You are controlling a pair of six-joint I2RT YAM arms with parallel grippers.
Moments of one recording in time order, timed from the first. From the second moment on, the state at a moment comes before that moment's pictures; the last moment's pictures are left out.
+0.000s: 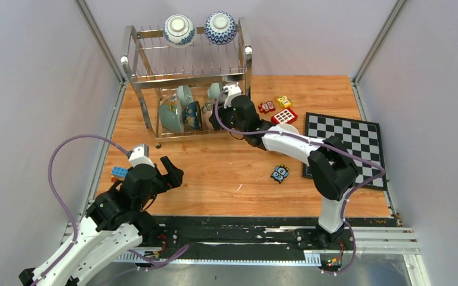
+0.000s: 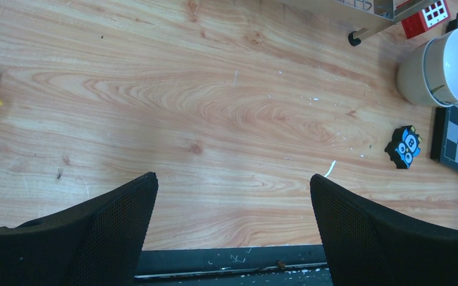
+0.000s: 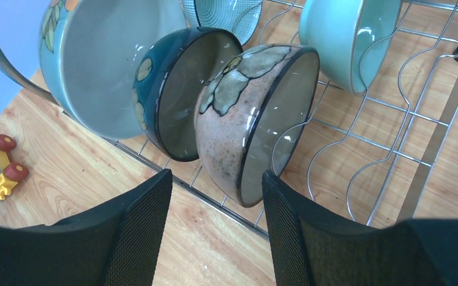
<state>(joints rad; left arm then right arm) -0.72 0.39 0.65 -0.87 -0.45 -0.82 0.75 1.84 1.32 0.21 0.01 0.27</state>
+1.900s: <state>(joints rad) -0.72 0.44 0.65 -0.87 -0.45 -0.82 0.61 2.06 1.32 0.59 -0.43 0.65</state>
